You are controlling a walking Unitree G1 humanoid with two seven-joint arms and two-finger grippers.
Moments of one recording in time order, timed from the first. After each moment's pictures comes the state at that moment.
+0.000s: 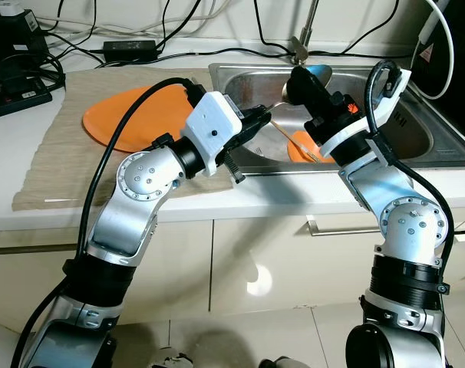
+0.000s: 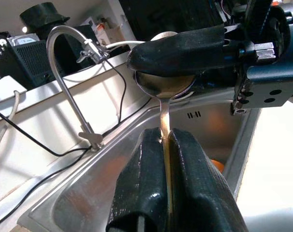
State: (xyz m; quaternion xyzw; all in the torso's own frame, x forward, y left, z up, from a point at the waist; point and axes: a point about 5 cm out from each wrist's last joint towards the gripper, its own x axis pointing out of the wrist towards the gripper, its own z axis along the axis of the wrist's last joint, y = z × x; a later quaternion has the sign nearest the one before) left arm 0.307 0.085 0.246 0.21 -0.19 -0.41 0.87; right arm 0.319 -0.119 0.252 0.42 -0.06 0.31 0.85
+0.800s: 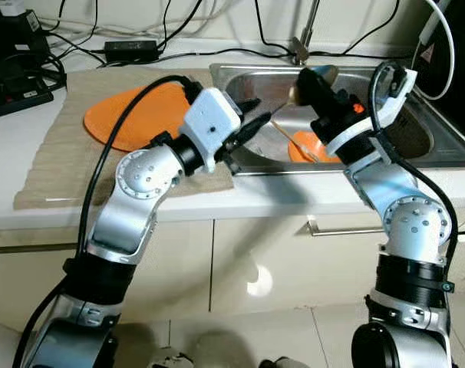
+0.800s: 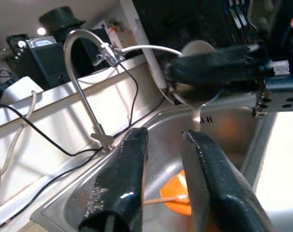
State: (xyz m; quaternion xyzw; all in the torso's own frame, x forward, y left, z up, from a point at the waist) left arm 0.310 0.090 0.252 0.19 -0.20 -0.39 0.88; right arm 0.326 -0.138 0.246 0.42 -0.07 0.26 0.87
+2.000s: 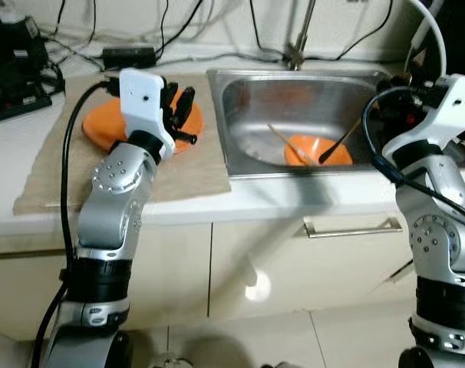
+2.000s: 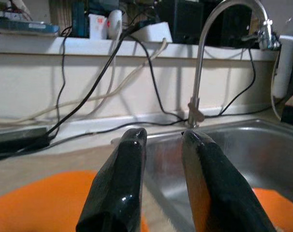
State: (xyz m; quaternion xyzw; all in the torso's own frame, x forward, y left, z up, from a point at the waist) left arm 0.335 0.144 0.238 0.02 -0.12 -0.13 0.98; right arm 0.310 -0.193 0.240 0.09 -0.14 0.02 0.99
